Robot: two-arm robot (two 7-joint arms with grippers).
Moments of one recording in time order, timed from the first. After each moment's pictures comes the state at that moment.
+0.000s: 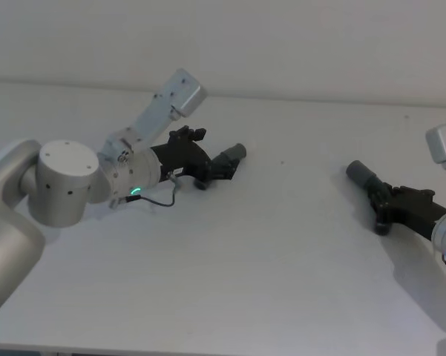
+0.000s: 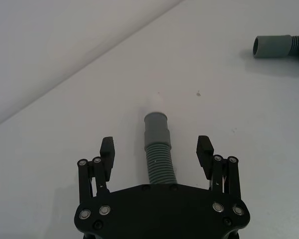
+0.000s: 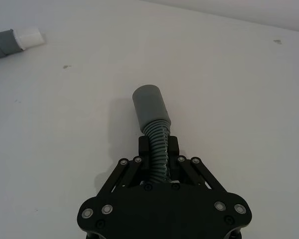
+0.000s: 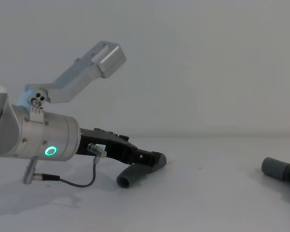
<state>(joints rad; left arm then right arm) -0.52 0.36 0.57 -1.40 -0.28 0.38 -0.40 0.15 0.44 -0.21 -1.62 0.31 0.54 0.24</state>
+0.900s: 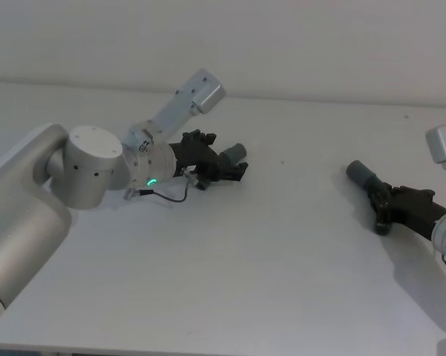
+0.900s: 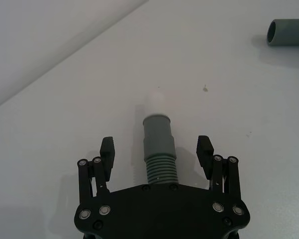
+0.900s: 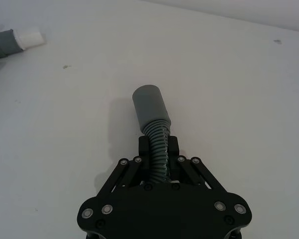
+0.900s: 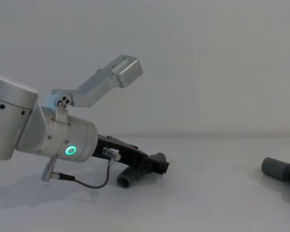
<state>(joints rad) -0.62 0.28 0.61 -1.24 -0.24 0.42 -0.45 0.15 0.44 -0.21 -1.62 0.31 0.54 0.24</state>
